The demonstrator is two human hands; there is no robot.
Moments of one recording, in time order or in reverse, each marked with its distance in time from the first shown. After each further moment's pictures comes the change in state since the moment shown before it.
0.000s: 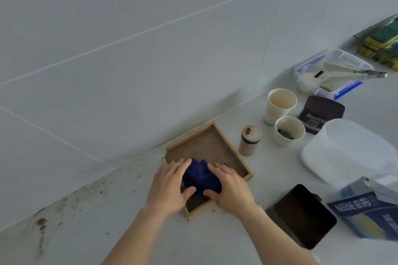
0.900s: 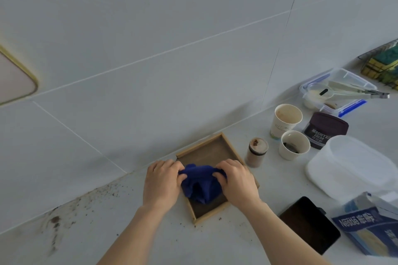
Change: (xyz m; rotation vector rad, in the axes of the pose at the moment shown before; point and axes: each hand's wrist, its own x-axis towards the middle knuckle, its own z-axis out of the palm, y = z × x) left_hand -0.014 -0.002 -0.053 0.084 0.296 -0.074; right_hand 0.009 -0.034 -0.047 0.001 0.253 -0.112
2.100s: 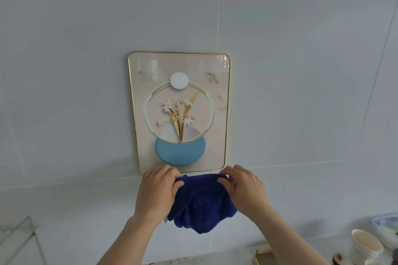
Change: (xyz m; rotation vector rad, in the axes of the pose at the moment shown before) left_hand -0.180 -0.204 -0.313 0.004 0.691 -0.090; right_hand -0.026 -0.398 -0.099 -0.070 0.297 -0.398
